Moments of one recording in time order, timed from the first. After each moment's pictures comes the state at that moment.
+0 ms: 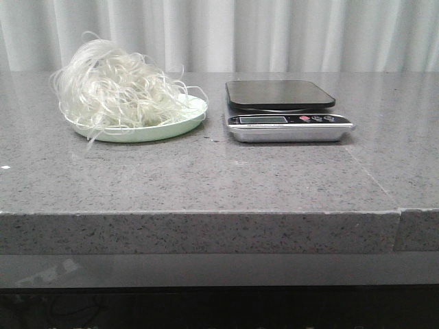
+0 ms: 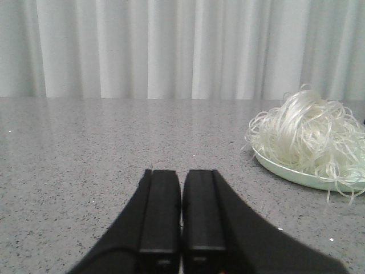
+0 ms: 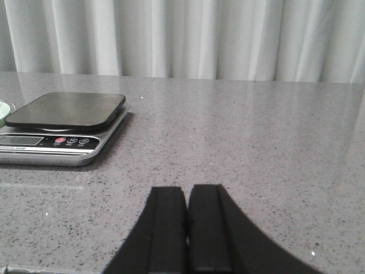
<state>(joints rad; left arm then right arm) -0.04 0.00 0.00 0.00 0.02 -0.04 0.06 -0.01 0.03 0.04 0.04 -0.01</state>
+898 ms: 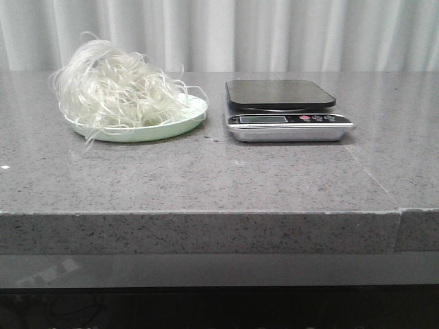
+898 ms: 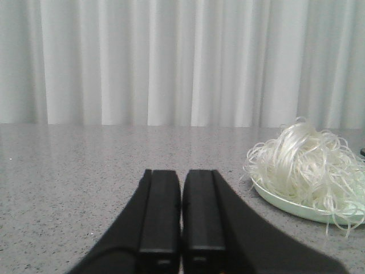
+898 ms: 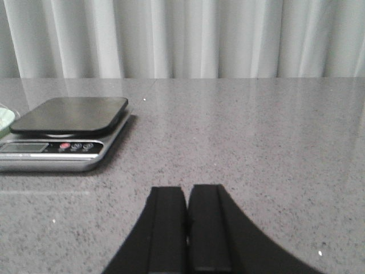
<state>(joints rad) -0.04 0.00 -0.01 -0.01 -0.07 -0.04 0.06 -0.01 -0.01 0.08 0.08 -0.01</state>
